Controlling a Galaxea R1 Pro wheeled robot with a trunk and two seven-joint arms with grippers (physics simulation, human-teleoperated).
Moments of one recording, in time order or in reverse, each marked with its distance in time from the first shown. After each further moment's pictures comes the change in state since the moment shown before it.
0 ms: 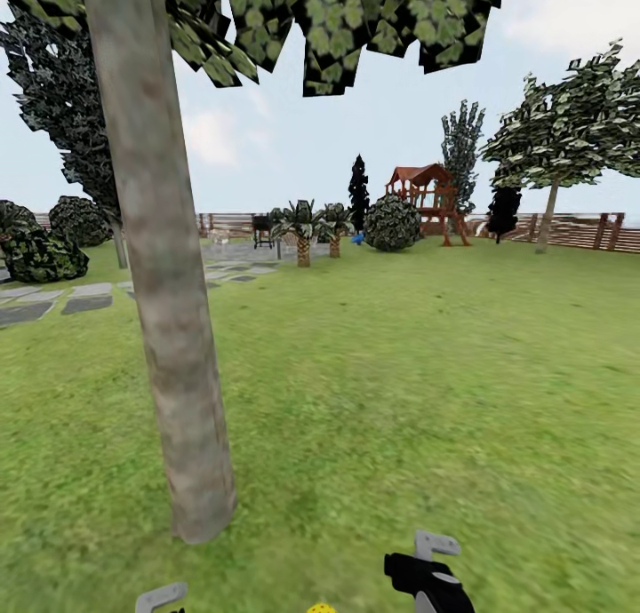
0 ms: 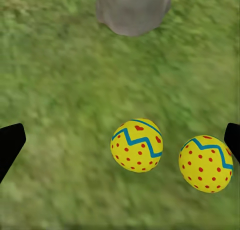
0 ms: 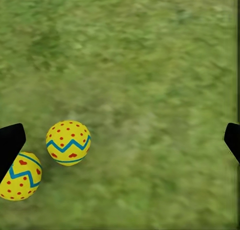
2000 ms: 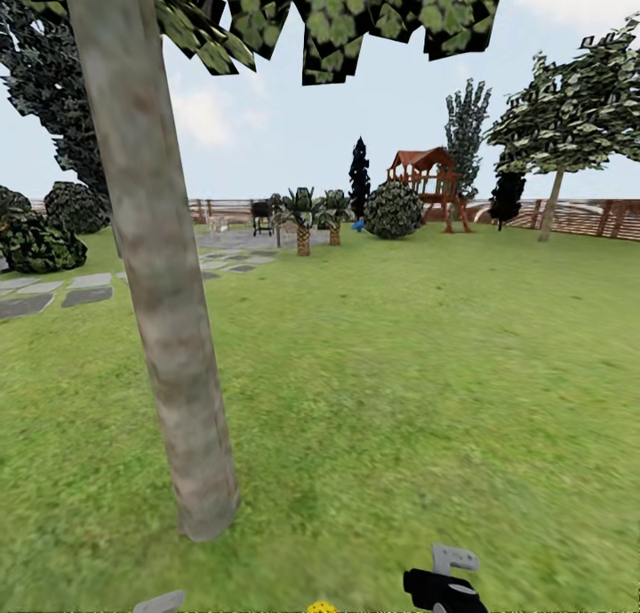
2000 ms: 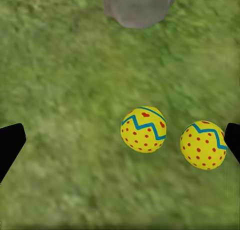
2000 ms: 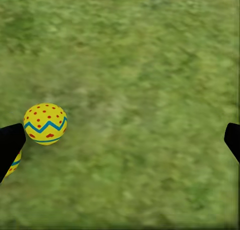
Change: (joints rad) left arm 0.002 0.000 0.000 0.035 0.000 -0.014 0.000; right arm 0.000 -0.048 -0.006 0.065 -0.002 -0.002 0.000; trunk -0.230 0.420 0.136
